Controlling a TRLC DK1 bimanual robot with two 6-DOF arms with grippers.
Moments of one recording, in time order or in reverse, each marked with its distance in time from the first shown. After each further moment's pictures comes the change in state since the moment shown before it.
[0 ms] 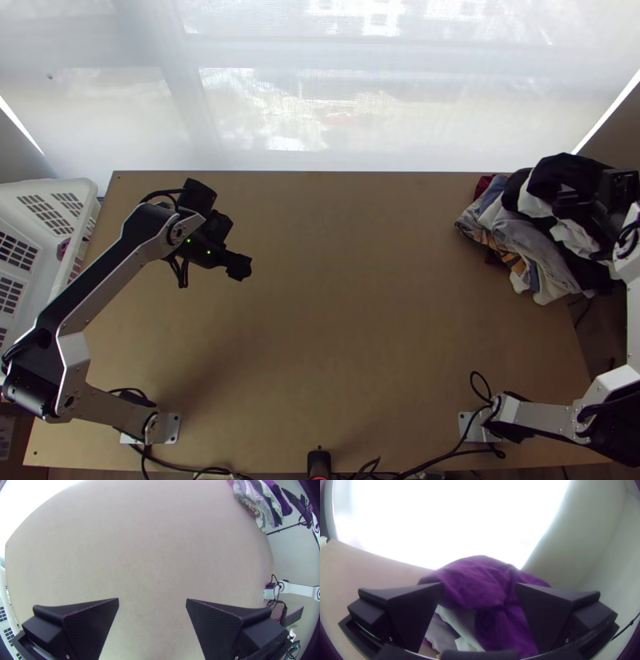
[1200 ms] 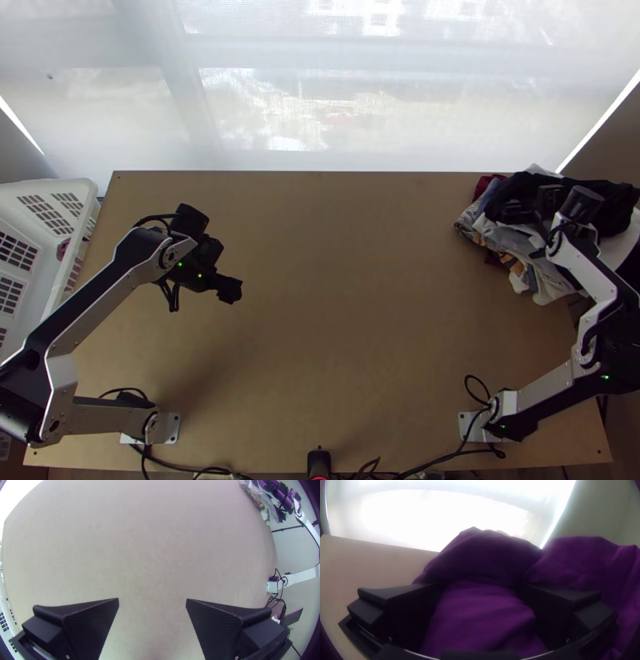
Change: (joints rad) left arm 0.017 -0.110 -0.207 0.016 0.000 -0.023; right arm 0.109 0.393 -0.246 0.440 0.133 0.072
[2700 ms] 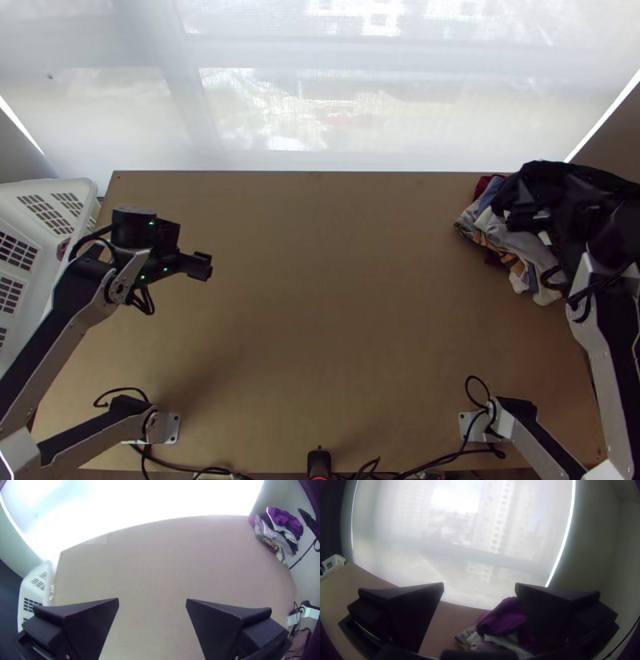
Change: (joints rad) left arm 0.071 -0.319 -0.082 0.270 -0.260 0.006; right arm 0.229 -0.785 -0.085 -0.183 0.015 0.152
